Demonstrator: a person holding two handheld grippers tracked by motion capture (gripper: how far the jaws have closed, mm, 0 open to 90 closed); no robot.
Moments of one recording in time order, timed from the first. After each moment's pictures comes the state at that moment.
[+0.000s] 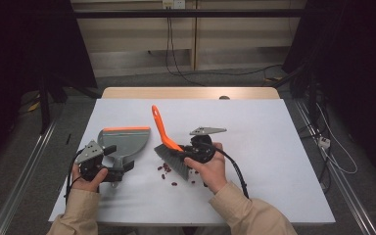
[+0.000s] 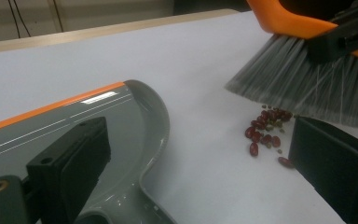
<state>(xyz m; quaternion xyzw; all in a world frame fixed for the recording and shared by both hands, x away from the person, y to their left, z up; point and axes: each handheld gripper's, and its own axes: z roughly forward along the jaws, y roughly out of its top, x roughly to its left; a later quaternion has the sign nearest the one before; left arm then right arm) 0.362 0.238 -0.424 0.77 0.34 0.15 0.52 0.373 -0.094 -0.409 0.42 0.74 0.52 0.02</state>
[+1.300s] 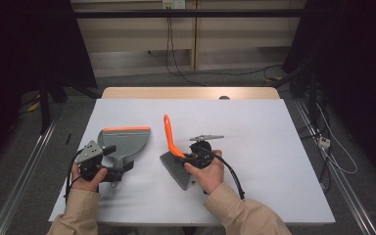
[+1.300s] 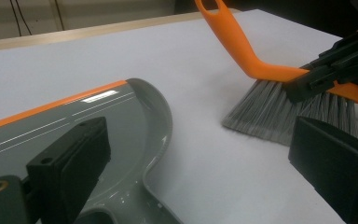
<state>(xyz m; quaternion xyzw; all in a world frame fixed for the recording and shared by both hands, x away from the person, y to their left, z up) 0.362 0.239 -0.425 0.77 0.35 0.15 0.52 0.373 -0.095 -0.442 0.51 0.73 0.45 0.01</state>
